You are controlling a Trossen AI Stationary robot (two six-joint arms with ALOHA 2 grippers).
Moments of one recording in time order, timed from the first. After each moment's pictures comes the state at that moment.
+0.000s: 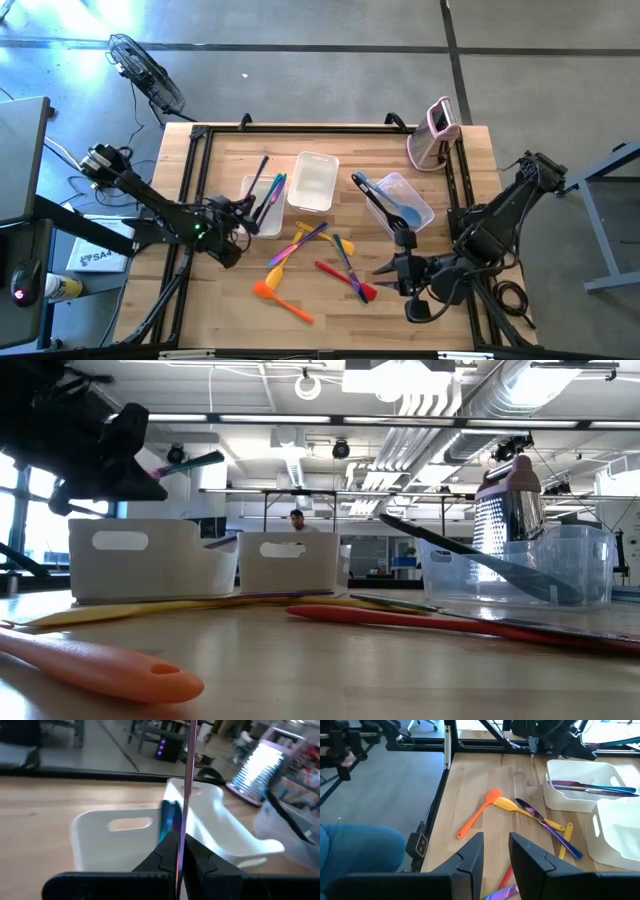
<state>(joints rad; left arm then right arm) -0.56 1.16 0.41 -0.35 -1.35 -1.52 0.76 1.37 1.29 -0.56 0.55 0.44</state>
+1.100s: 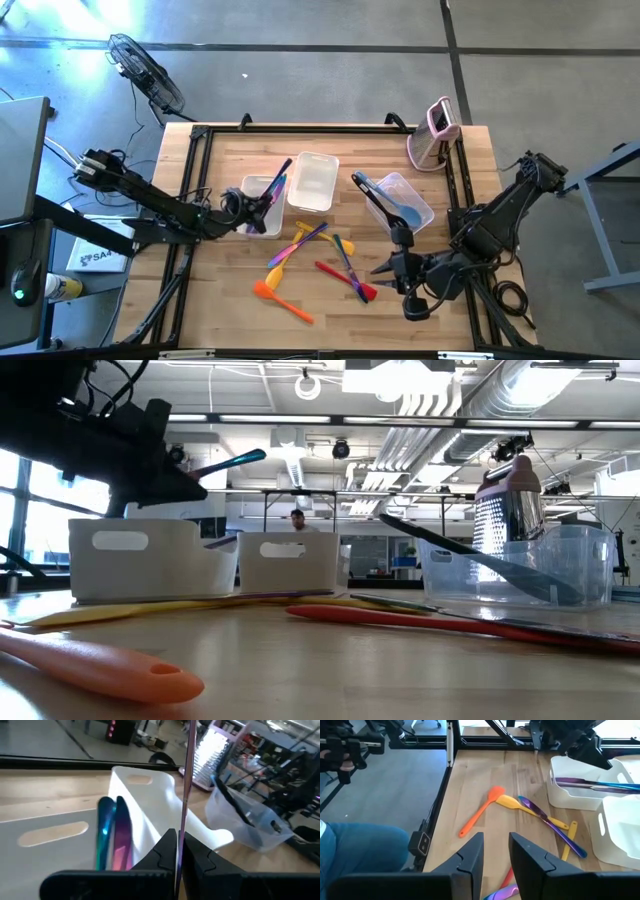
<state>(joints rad) -0.33 1.14 0.18 0.70 -0.96 -0.71 0.72 1.37 1.29 -0.55 0.49 0.43</state>
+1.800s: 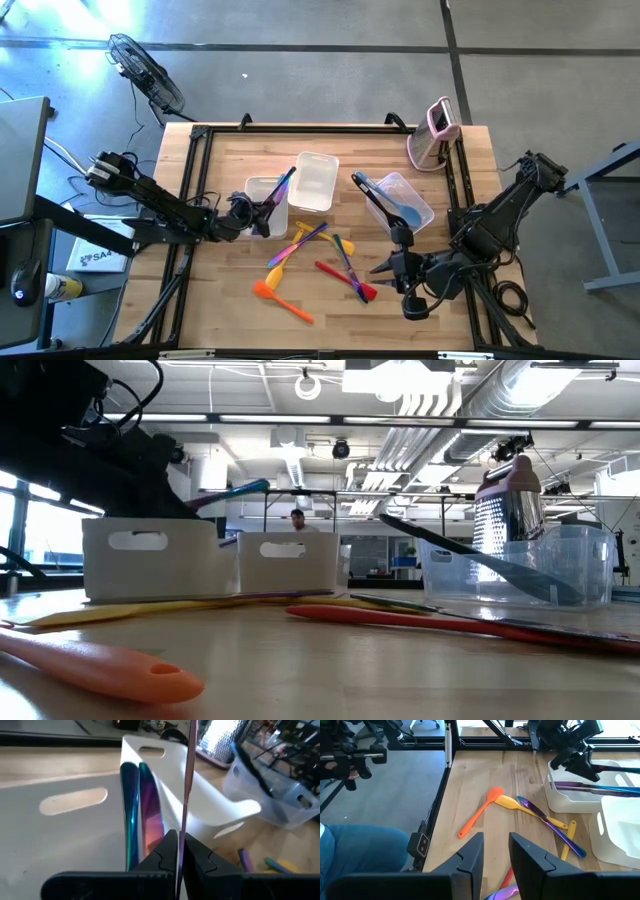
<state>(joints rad) -0.33 1.30 0.18 0.70 -0.94 -0.79 0.72 1.37 1.29 -0.55 0.50 0.44</state>
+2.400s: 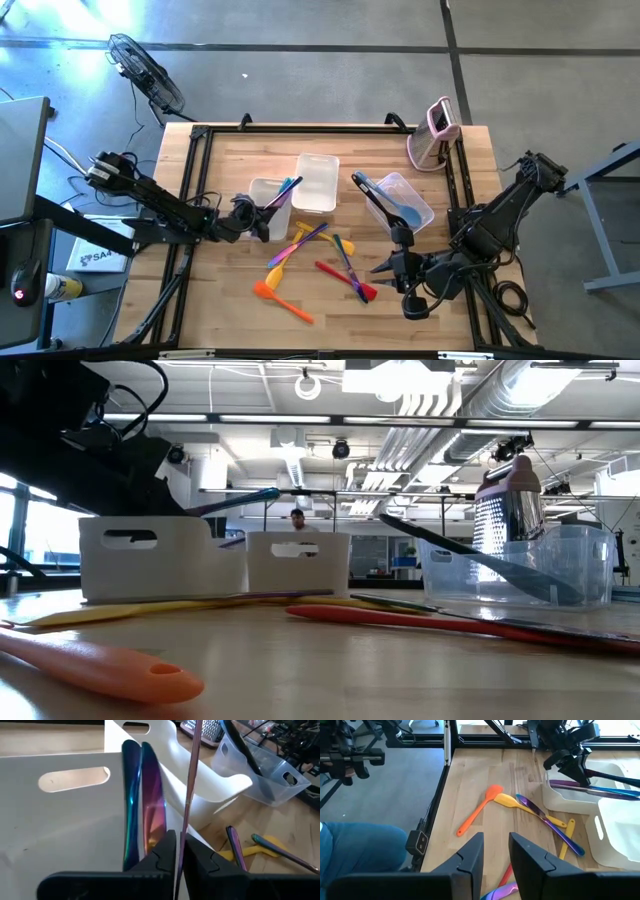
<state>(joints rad) -0.33 1.31 0.18 0.64 -0.81 -0.83 0.72 1.37 1.29 -0.56 0.50 0.44</state>
